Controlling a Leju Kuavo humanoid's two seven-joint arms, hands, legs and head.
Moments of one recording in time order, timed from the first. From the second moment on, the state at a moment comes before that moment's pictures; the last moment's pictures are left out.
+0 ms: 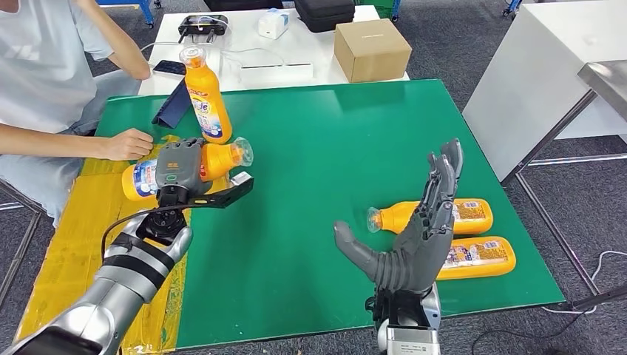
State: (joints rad) left arm -0.64 0.03 -0.46 -0.90 -1.56 0.21 0.39; right arm -0.03 0.15 0.53 -1.89 0.41 -0.61 -0.51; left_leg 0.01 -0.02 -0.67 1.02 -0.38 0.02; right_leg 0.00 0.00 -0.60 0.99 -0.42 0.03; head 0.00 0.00
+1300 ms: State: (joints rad) left arm -0.59 0.00 -0.29 -0.63 -1.29 0.40 0.03; right arm -0.05 0.13 0.53 -1.83 0.44 -0.54 -0.46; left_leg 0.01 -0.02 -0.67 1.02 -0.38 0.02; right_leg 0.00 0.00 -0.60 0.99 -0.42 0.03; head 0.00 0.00
